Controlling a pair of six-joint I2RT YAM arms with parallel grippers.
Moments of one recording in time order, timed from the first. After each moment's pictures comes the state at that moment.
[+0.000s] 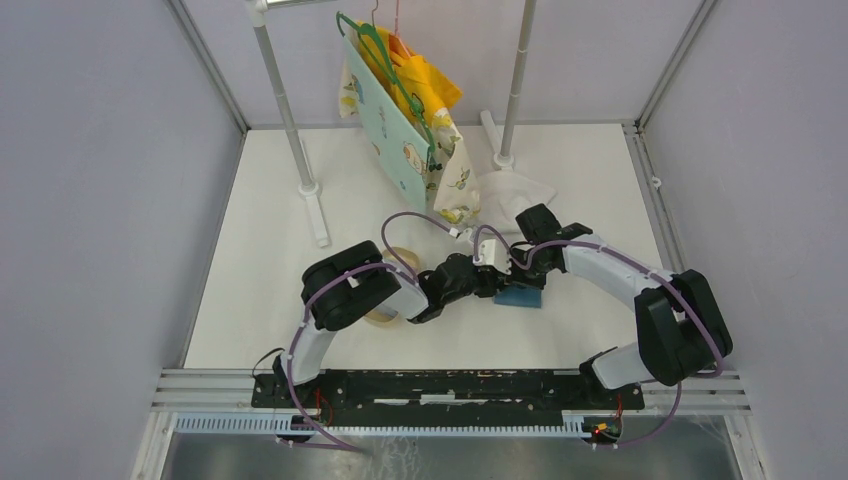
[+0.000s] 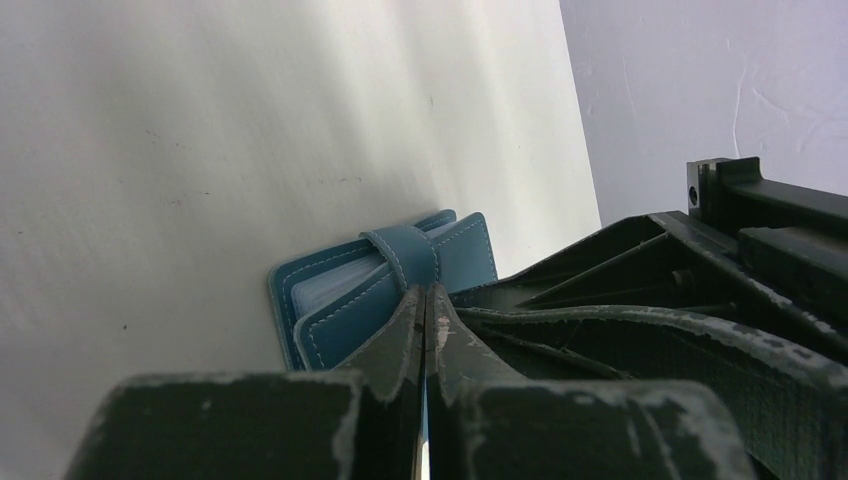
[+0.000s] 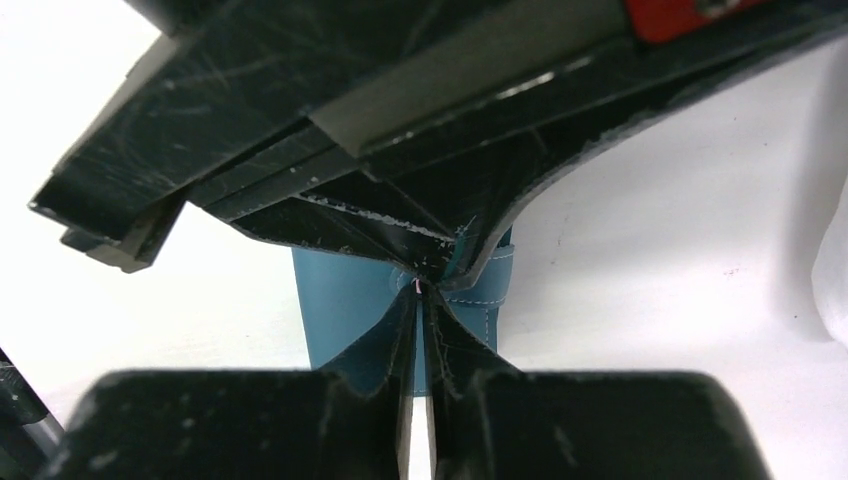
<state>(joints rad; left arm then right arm) -1.04 2.11 0.89 0.92 -0.01 -1.03 0.44 1.46 0.82 -0.66 -0.31 -0.97</state>
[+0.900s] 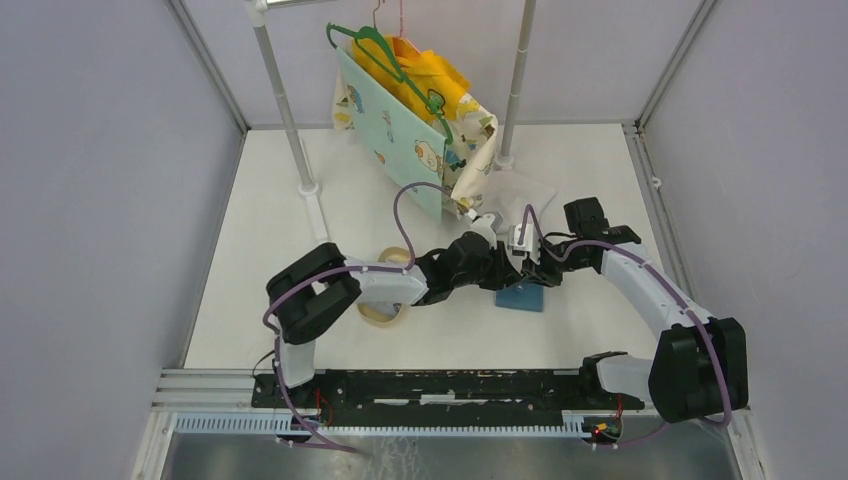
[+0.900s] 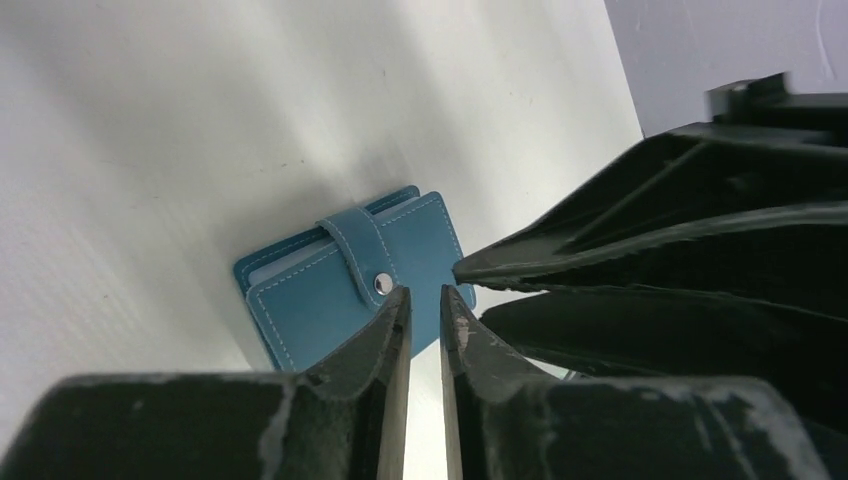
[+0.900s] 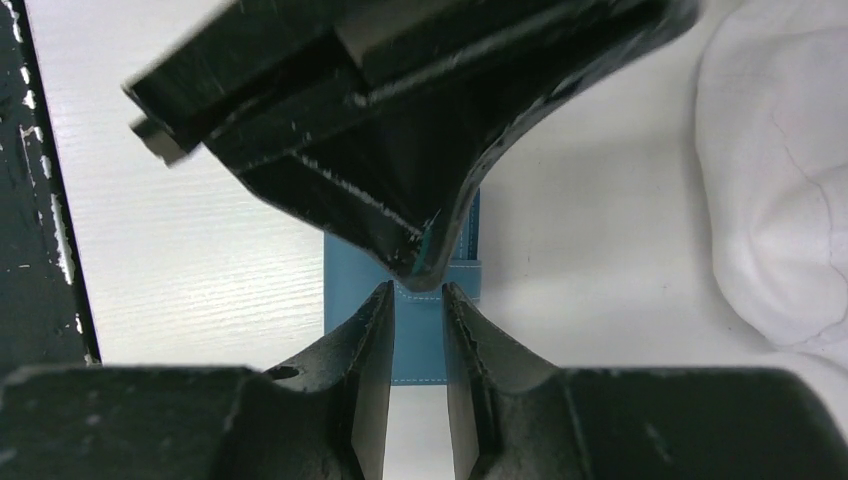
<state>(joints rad) -1.05 1.91 1.05 0.40 0.03 -0.82 0.18 1.25 0.81 -0.75 -0.74 -1.11</state>
